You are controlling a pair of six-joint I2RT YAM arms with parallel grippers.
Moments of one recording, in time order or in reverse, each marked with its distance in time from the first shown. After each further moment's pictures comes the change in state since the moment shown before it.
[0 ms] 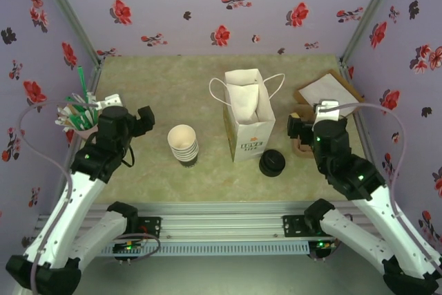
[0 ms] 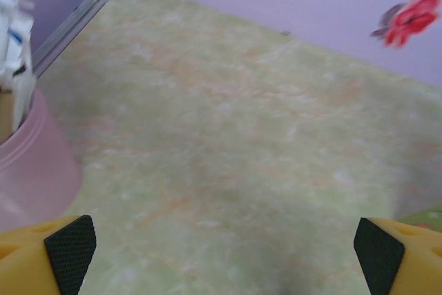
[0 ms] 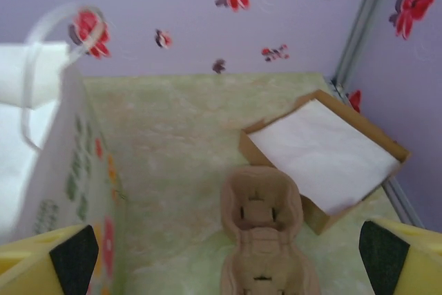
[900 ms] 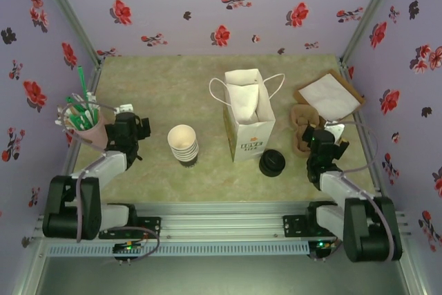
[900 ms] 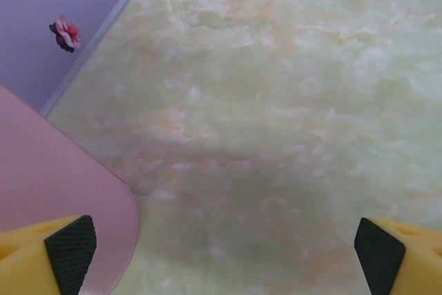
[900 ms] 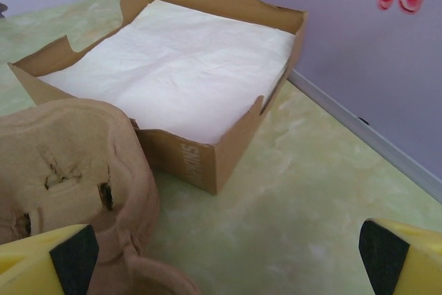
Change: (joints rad) left arm 0.240 0.480 -0.423 0.895 -0.010 0.426; right arm -0.566 0.462 -0.678 1.152 -0.107 0.003
